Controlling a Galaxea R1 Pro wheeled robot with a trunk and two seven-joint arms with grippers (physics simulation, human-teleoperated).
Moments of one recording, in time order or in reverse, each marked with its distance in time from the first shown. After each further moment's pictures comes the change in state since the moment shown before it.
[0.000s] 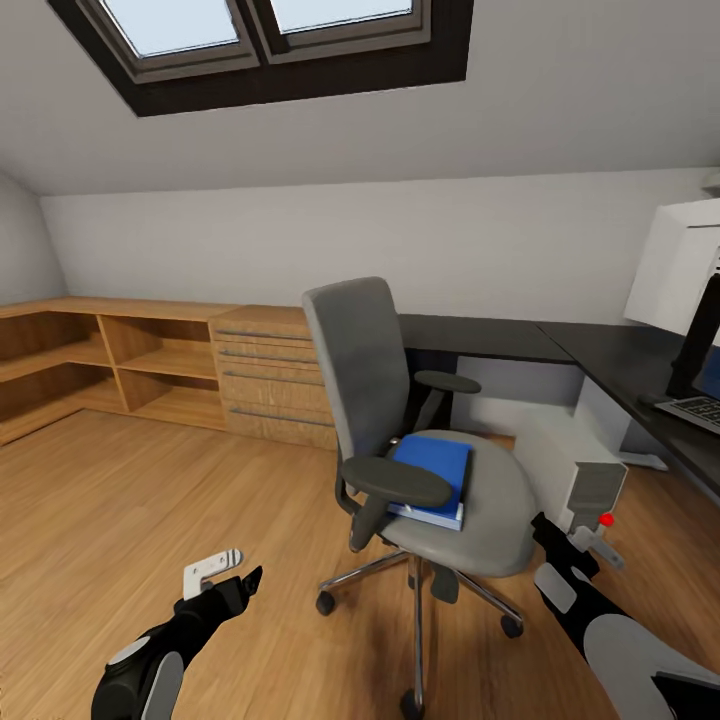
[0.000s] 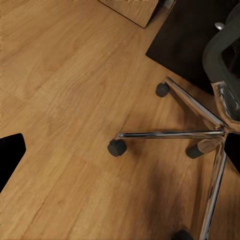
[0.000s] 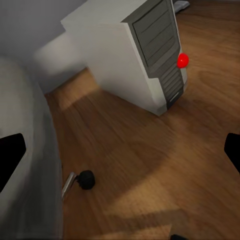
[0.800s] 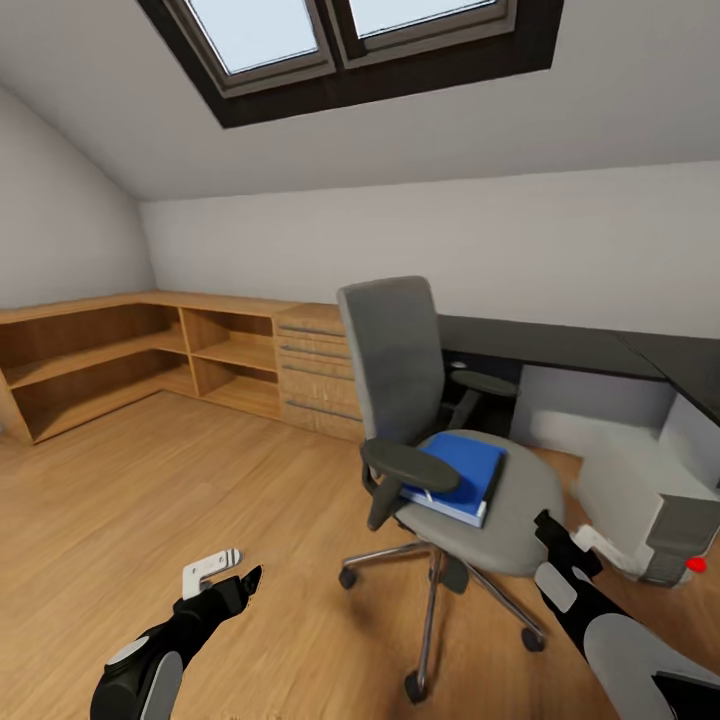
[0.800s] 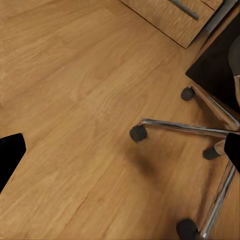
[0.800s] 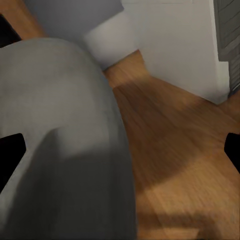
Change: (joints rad) left arm 0.000 0.000 0.002 -0.003 0.000 0.000 0.001; right arm -0.001 0.000 -0.010 -0.001 0.005 -0.040 -0.003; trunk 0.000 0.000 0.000
